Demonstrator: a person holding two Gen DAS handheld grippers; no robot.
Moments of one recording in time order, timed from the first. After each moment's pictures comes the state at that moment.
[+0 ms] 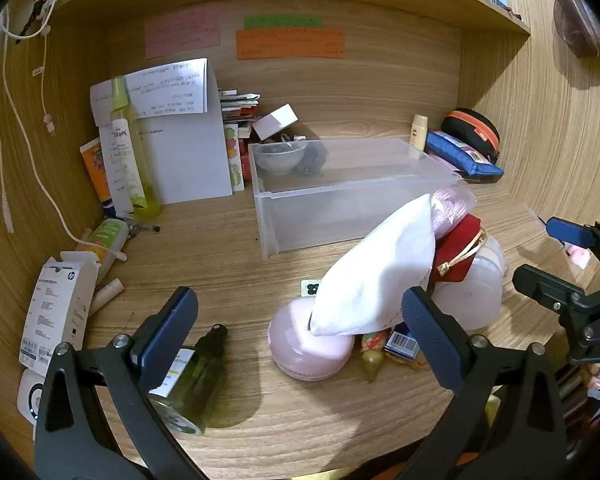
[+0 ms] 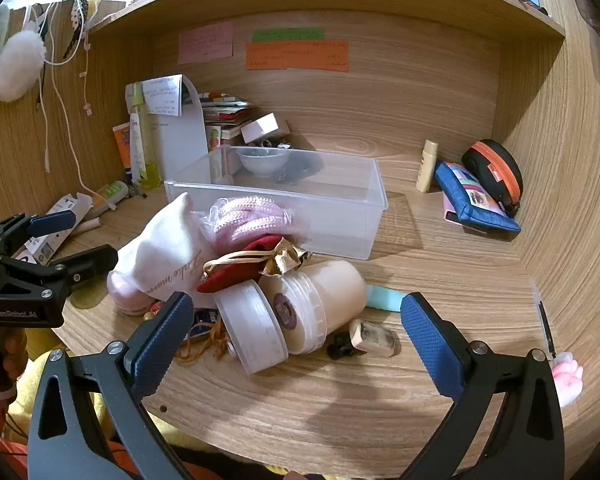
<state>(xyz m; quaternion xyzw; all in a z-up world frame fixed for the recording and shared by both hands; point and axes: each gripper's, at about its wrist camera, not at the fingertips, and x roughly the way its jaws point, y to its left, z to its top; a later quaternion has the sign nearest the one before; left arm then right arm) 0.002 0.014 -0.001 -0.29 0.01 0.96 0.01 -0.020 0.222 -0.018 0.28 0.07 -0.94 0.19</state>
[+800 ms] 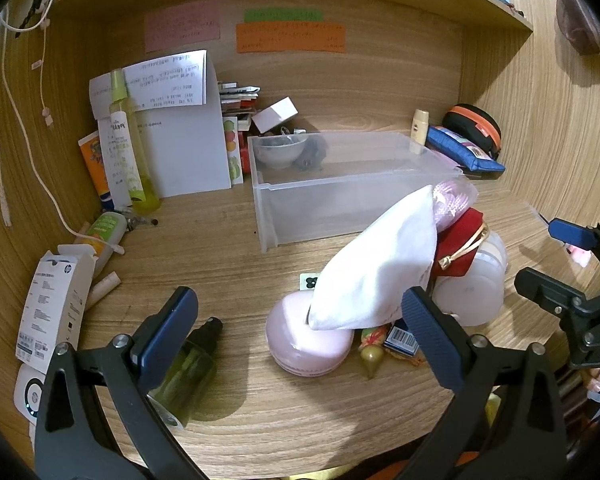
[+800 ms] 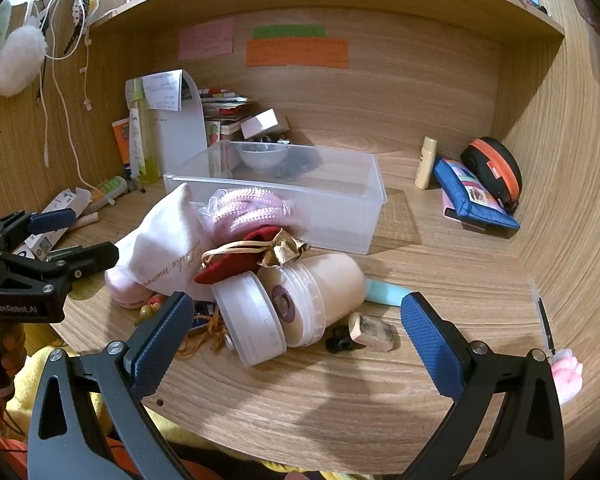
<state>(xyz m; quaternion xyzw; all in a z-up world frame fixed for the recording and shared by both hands) 0.000 0.013 -0.006 -0.30 0.01 0.95 0.01 -0.017 0.222 -0.023 0.28 0.08 -0.94 0.18</state>
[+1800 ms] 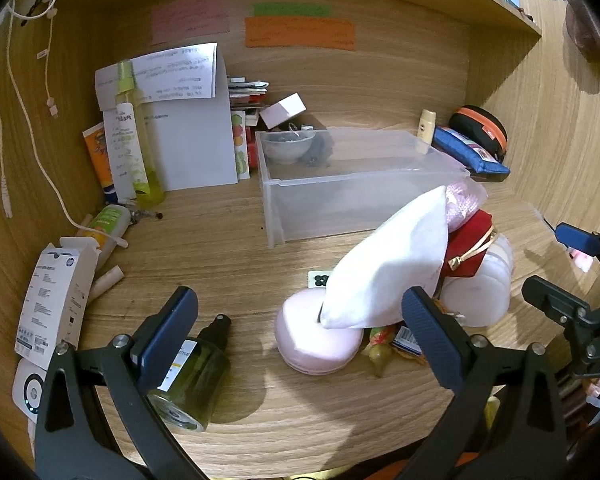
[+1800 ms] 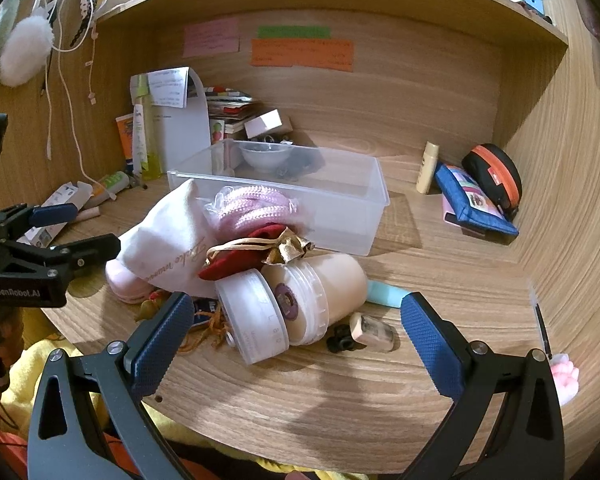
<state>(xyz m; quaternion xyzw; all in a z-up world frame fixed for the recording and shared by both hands) -0.002 0.005 -0.007 -0.31 0.00 0.95 0.01 -0.015 0.219 -0.025 0.27 0.09 -0.94 0.18</state>
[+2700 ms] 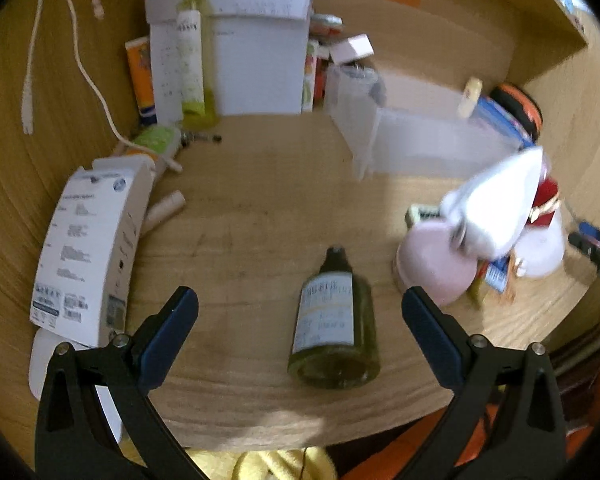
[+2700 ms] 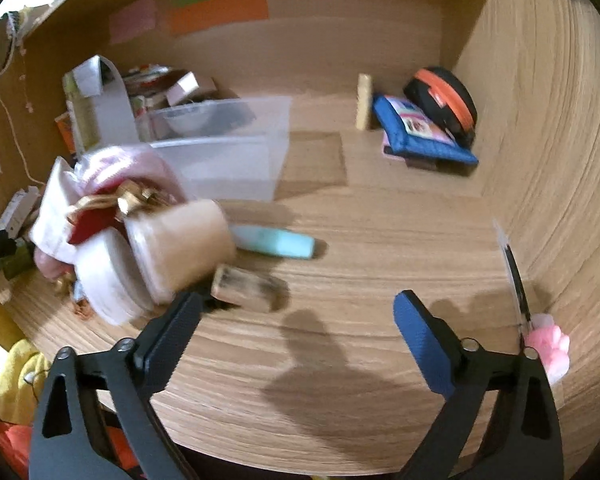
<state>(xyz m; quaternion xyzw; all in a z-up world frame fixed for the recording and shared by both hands) 0.004 -0.083 -0.042 -0.41 -0.03 0.91 0.00 -0.062 0.306 -0.055 0.36 0.05 -0.92 0.14</state>
